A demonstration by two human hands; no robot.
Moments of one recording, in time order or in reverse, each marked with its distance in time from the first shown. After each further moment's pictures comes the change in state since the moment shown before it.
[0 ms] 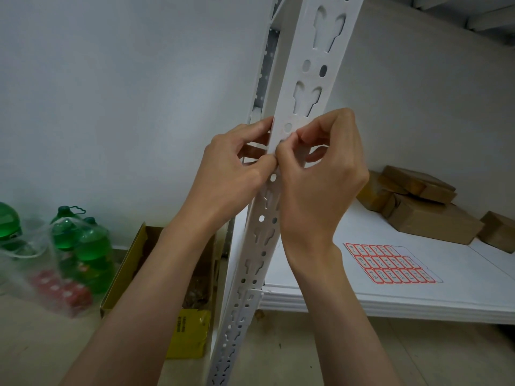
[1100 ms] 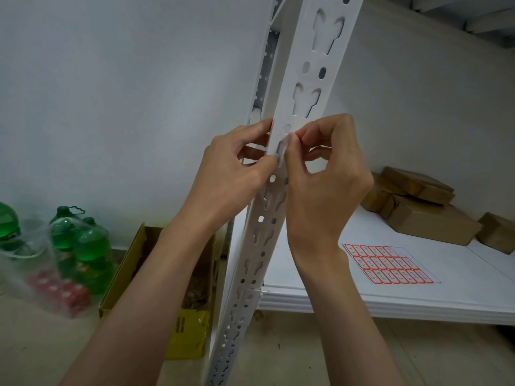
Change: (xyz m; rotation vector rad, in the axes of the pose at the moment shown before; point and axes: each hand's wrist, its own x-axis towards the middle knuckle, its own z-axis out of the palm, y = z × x) left_hand 0.000 0.000 0.000 0.022 -0.003 -0.018; right_hand 0.001 0.006 -0.006 0.047 -0.030 -0.043
